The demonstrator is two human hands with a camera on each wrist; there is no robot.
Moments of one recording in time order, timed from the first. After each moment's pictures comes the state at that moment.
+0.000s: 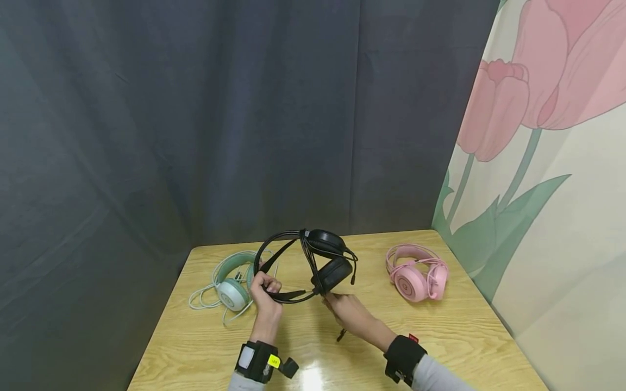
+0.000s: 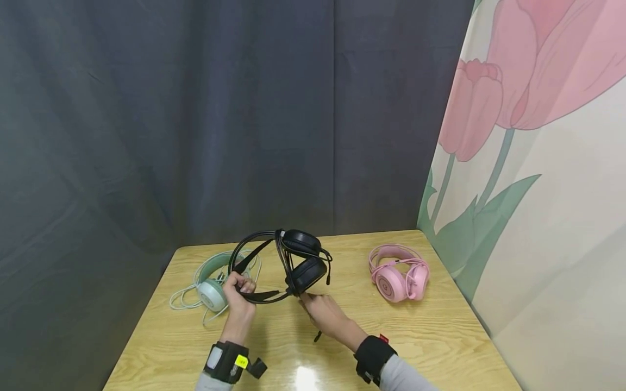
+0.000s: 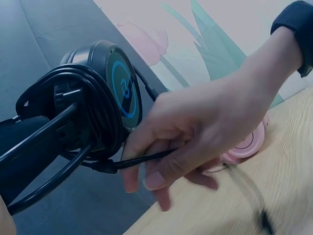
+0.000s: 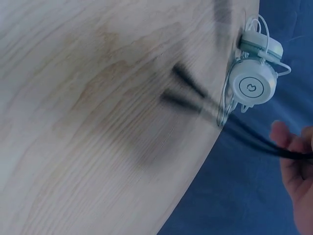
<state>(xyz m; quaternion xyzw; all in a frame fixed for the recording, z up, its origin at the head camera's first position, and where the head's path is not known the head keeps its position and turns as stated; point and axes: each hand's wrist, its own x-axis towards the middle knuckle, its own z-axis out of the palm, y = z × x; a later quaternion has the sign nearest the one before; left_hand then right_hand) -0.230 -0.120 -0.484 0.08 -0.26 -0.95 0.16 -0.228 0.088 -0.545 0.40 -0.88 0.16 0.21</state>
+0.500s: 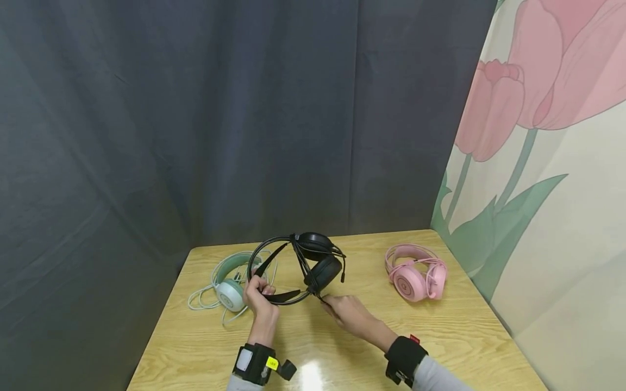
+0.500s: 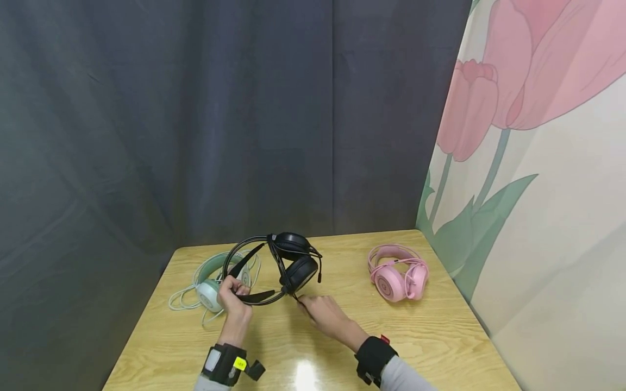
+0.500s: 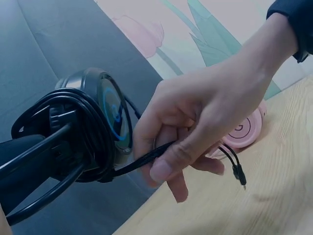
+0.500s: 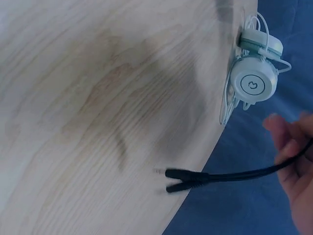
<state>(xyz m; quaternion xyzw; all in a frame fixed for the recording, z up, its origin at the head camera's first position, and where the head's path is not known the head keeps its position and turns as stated) -0.227 -0.125 -0.493 0.16 -0.30 -0.91 0.24 -0.224 0.089 -0.551 0.40 -0.88 0.19 0.19</state>
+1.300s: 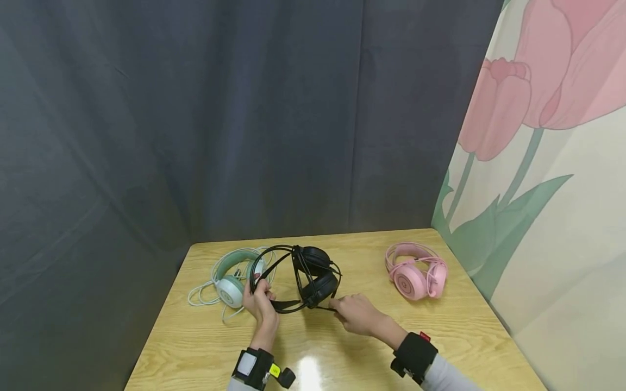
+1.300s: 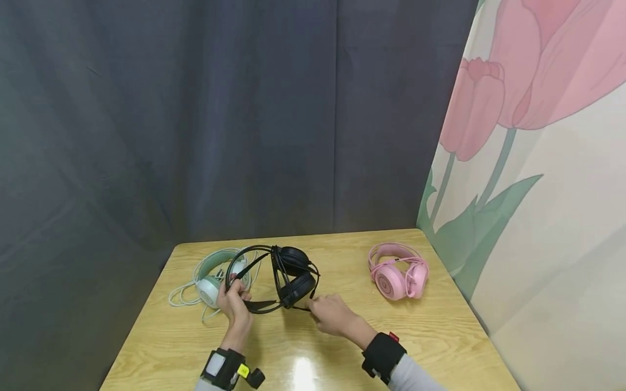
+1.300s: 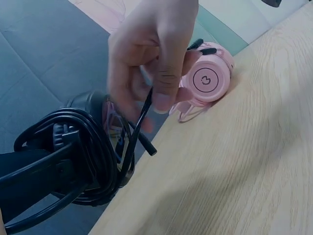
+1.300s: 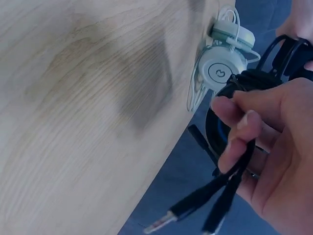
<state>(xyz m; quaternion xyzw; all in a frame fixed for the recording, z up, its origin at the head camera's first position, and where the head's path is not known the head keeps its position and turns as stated) -0.242 -0.131 -0.559 0.15 -0.43 -0.82 0.34 -0.213 0.102 -0.522 0.42 -0.90 0.07 0.09</state>
